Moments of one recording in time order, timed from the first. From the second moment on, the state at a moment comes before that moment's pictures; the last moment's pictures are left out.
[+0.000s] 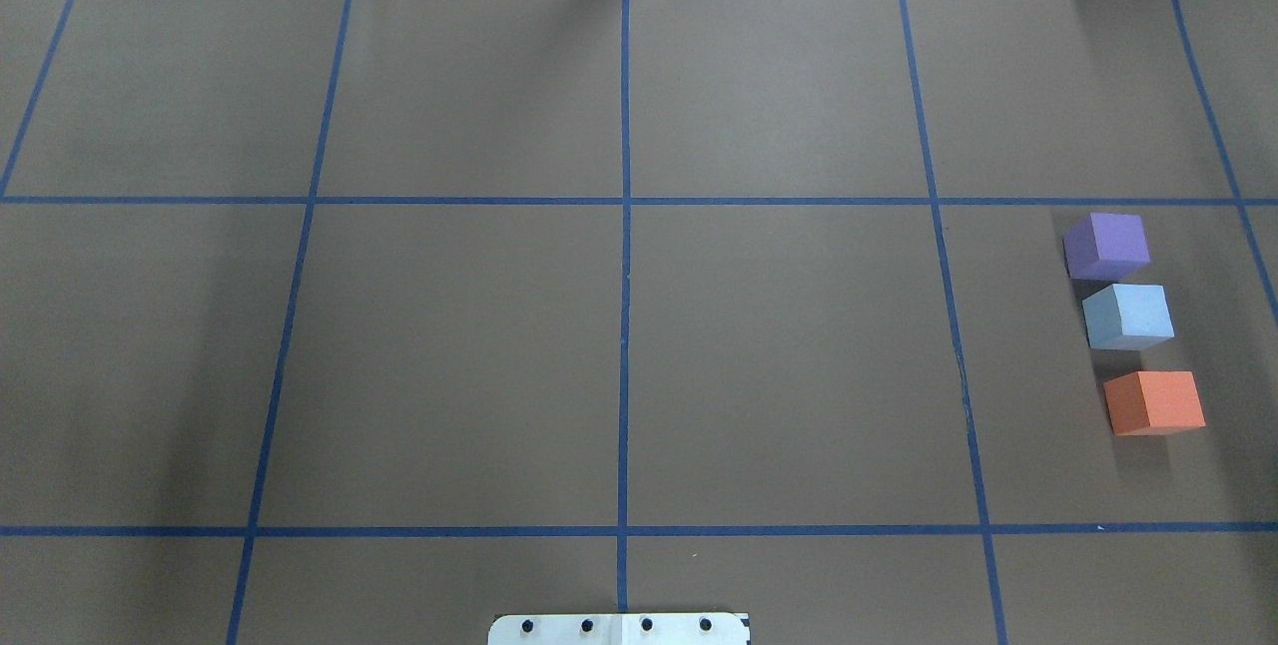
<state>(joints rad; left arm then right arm) -1.57 -1.51 -1.63 -1.71 -2.36 0.14 1.53 -1.80 1.78 -1.44 2.35 0.03</state>
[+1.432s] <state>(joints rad) -1.57 -1.48 -1.64 -1.72 -2.36 0.14 1.53 -1.79 1.78 -1.44 2.34 0.04</state>
